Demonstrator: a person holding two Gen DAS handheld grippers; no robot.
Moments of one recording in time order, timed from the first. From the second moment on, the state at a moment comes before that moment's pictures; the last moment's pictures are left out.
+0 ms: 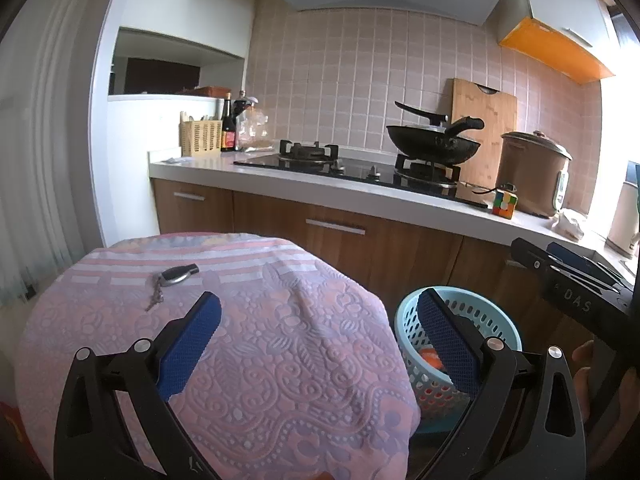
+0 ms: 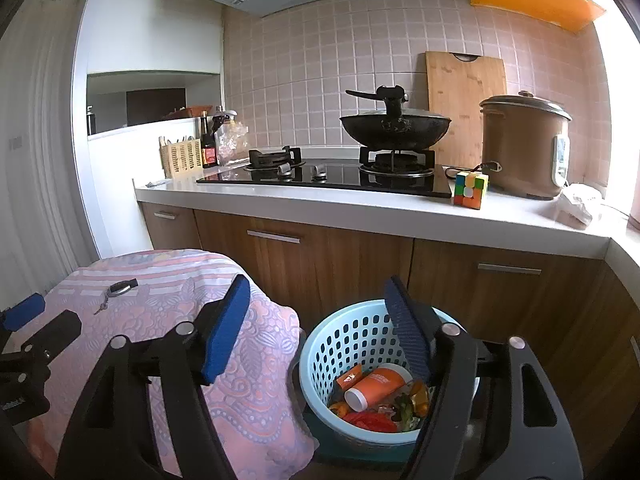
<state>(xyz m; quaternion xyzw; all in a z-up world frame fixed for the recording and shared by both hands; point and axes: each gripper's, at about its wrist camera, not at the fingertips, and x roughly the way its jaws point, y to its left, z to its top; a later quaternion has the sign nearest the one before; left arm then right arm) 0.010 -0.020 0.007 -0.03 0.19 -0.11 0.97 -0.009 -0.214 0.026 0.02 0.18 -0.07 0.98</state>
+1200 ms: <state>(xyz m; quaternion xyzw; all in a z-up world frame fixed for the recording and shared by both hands) 0.006 -0.024 0.007 -0.03 0.19 -0.11 0.98 -0.008 -0.215 0.026 0.02 0.18 -0.07 0.98</state>
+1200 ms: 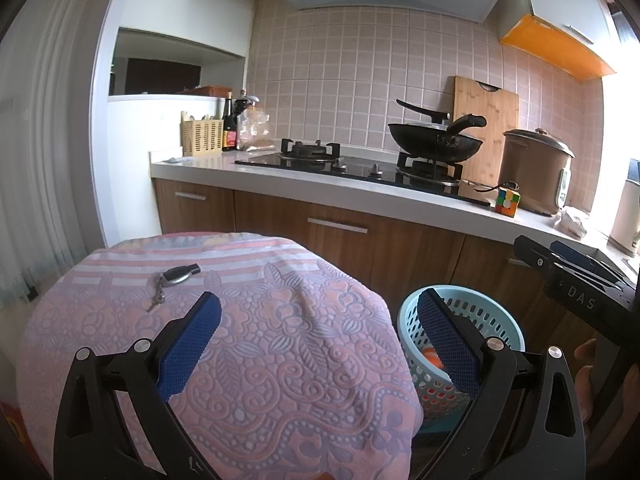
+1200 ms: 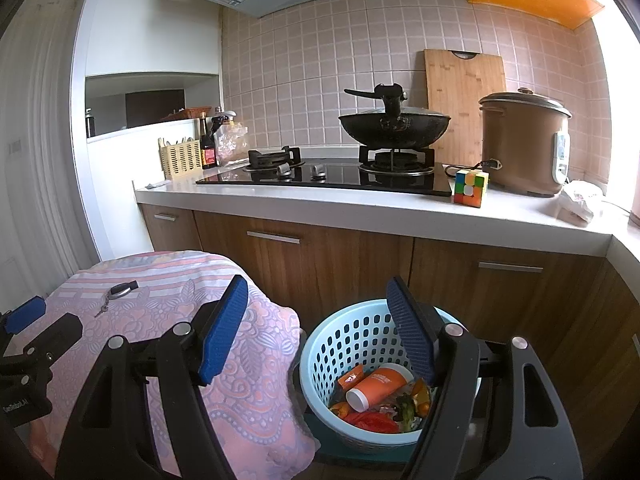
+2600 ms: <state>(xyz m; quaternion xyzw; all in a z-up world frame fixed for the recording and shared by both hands) 0.008 -0.021 -0.001 -0.02 0.20 -0.11 0.97 -0.007 -0.216 0.017 0.03 0.19 -0.07 0.98</state>
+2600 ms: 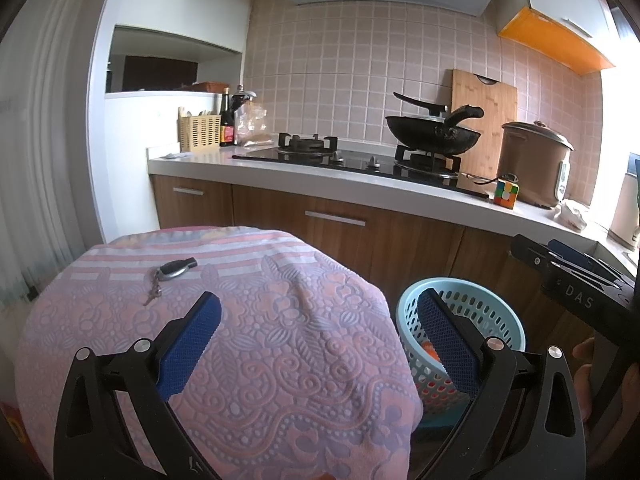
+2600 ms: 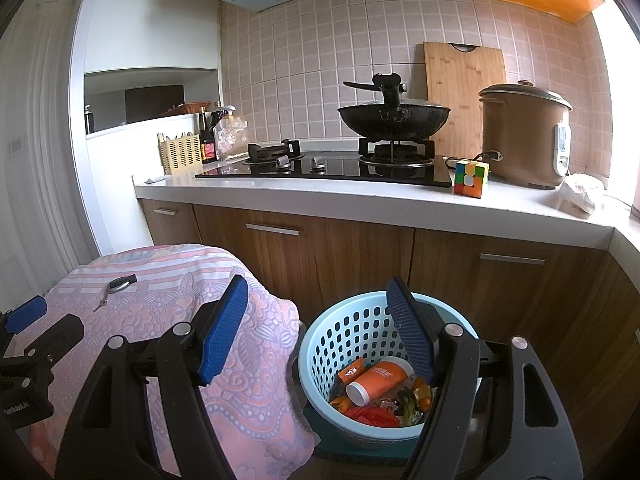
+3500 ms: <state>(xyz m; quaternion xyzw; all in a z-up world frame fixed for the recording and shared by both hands) 0.003 -0.021 -0.006 -0.01 0.20 -0.11 0.97 -0.006 -0.215 0.011 0.03 0.19 -0.07 0.98</state>
